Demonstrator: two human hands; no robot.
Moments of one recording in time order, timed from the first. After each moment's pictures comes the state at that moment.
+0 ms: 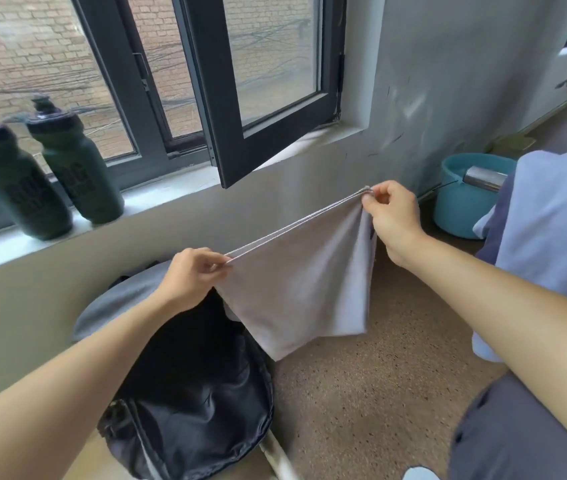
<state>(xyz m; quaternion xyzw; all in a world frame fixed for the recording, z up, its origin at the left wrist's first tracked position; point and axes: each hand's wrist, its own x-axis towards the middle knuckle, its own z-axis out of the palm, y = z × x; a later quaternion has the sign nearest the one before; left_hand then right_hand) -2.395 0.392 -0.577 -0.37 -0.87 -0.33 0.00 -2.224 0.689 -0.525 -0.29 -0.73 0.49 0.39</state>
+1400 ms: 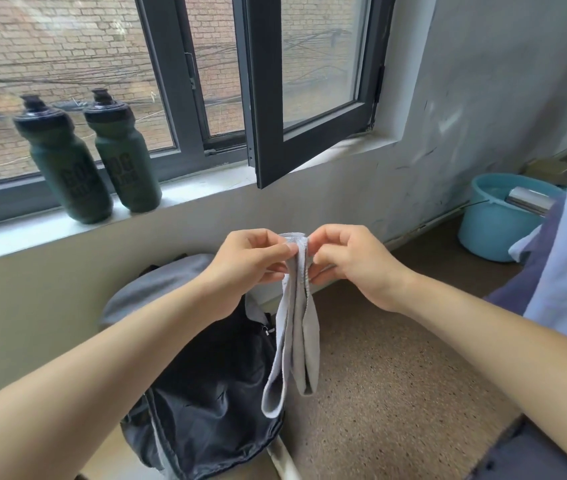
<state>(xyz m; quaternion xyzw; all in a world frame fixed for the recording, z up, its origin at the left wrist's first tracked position) -2.306 0.407 -0.499 -0.25 -0.72 -0.60 -0.23 -2.212 0.574 -0.498 -0.07 -0.78 0.61 0.09</state>
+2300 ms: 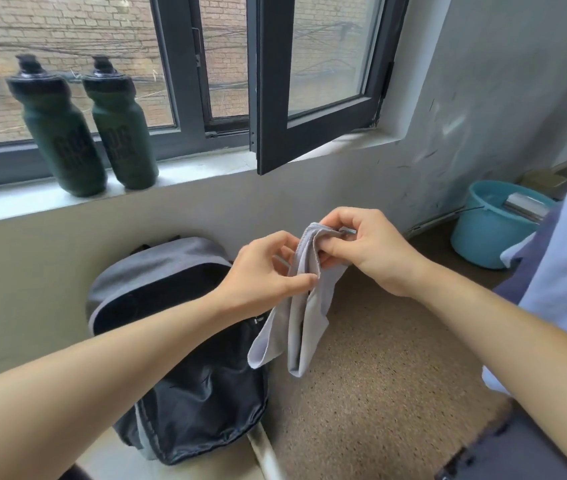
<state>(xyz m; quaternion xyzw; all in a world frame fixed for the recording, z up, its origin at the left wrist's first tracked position) -2.290 0.416 -0.538 -0.37 -0.78 -0.50 -0.08 -2.198 0.590 -0.486 -0.03 -0.84 0.53 0.11</state>
